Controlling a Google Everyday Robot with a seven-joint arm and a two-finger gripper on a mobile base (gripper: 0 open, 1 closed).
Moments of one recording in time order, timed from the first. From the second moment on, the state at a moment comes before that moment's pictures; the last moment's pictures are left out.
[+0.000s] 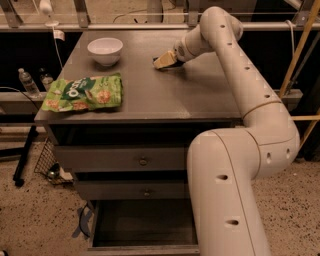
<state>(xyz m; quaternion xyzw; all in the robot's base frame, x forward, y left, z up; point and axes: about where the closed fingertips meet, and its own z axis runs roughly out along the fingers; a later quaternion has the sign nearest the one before) 0.895 -0.036 0.826 -0.37 0.82 0.16 0.40</state>
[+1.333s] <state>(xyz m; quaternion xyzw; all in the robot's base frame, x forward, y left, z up) 0.895 -0.036 0.826 -0.37 0.82 0.16 0.40</state>
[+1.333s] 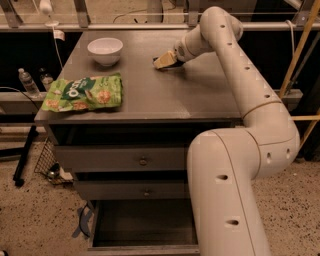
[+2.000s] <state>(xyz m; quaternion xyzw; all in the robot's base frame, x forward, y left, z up) 0.895 -0.037 0.829 -0.37 0.82 0.16 0.40</state>
